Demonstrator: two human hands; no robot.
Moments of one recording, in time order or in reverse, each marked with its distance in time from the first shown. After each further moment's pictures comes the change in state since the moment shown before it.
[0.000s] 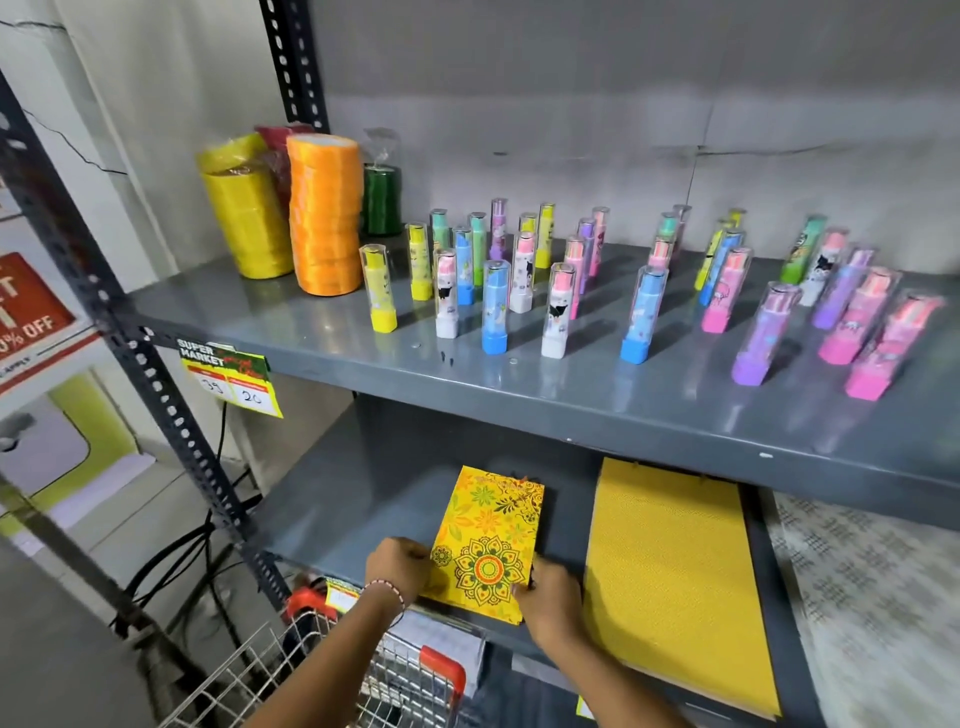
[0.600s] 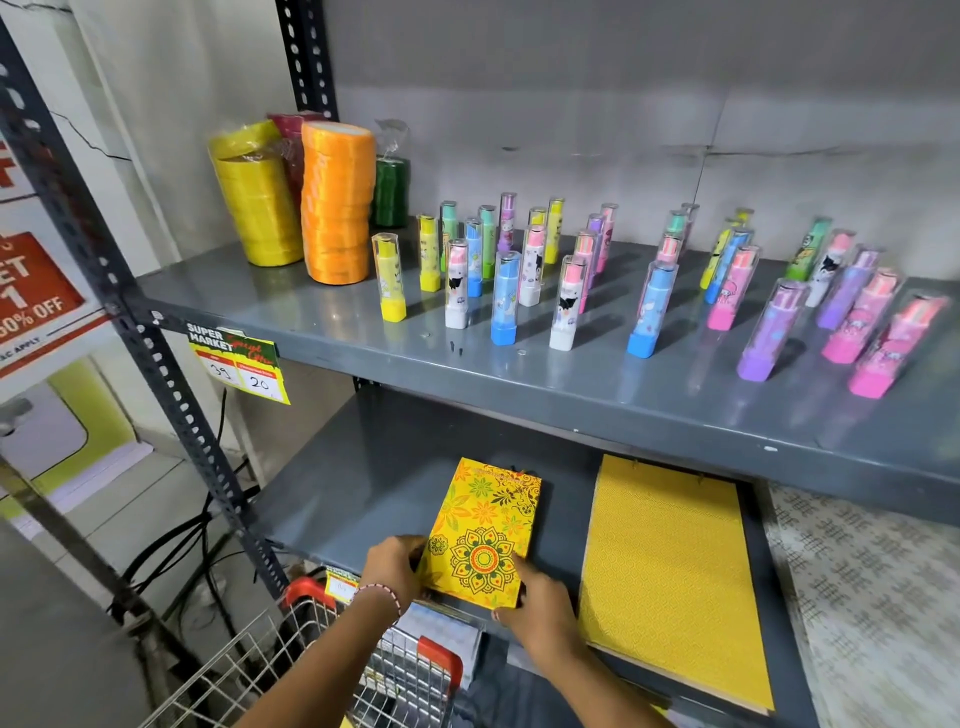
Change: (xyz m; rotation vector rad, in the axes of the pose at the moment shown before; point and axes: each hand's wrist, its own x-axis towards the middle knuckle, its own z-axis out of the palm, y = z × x) left_hand -0.013 -0.012 -0.002 0.093 0.006 0.240; right_hand -0.025 -0.007 -0.006 -0.153 -0.139 -0.089
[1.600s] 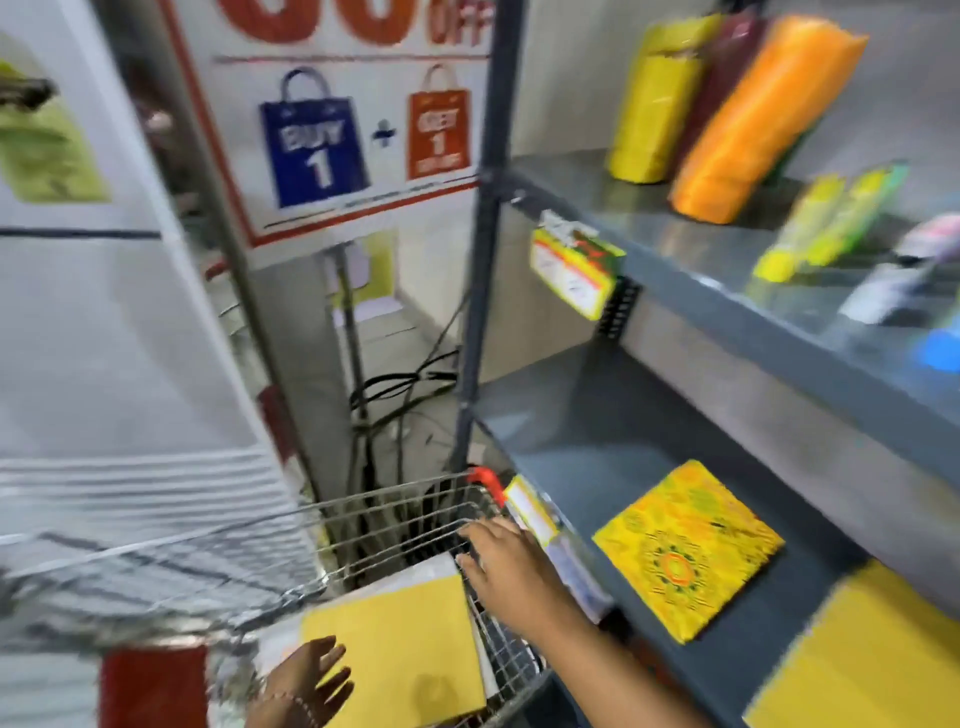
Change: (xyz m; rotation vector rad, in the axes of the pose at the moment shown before) left_hand -0.232 -0.202 0.042 -1.674 0.545 -1.349; right_hand -0.044 -0.139 0.113 -0.377 -0.381 -0.993
